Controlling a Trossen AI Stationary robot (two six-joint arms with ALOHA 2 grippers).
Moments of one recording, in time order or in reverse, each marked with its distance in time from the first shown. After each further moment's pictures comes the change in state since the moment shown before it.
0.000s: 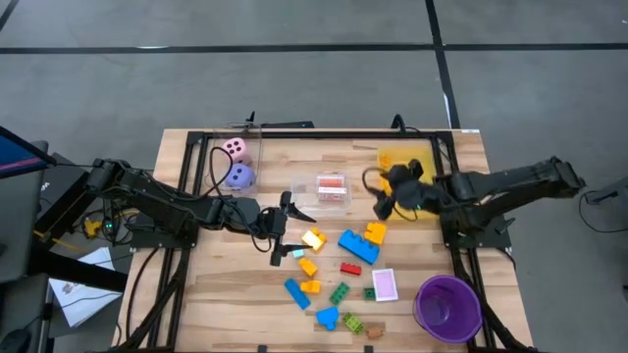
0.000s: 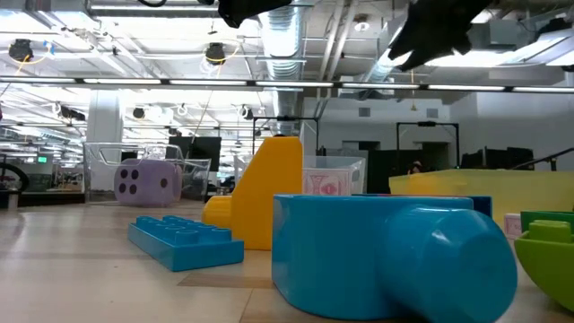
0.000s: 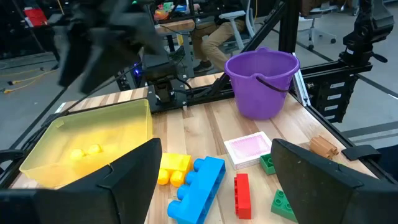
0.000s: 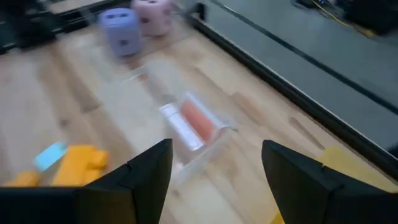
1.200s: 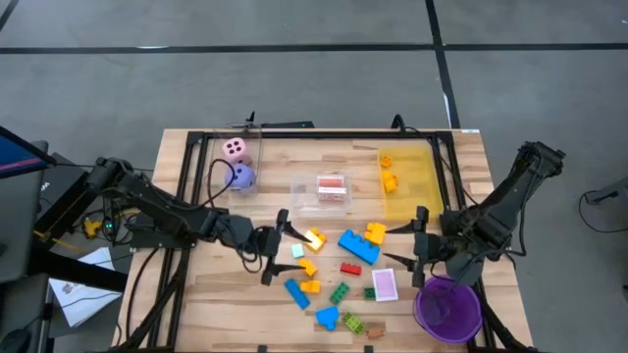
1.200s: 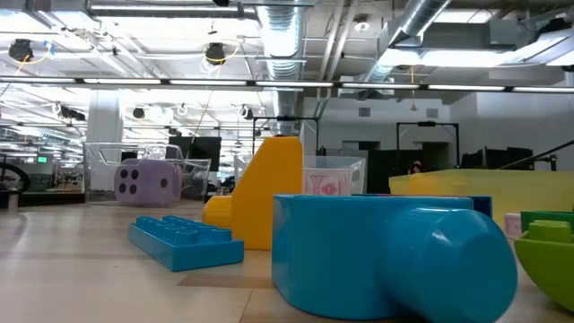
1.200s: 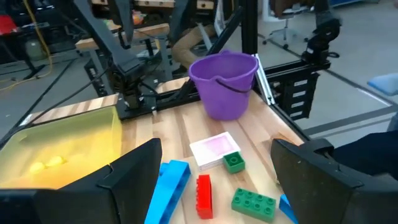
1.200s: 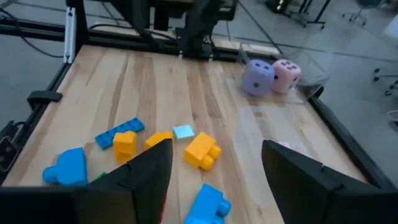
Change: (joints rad) left arm -0.150 0.000 0.000 -0.005 -0.068 -0.006; right arm 0.642 0.001 0.000 0.122 0.221 -0.197
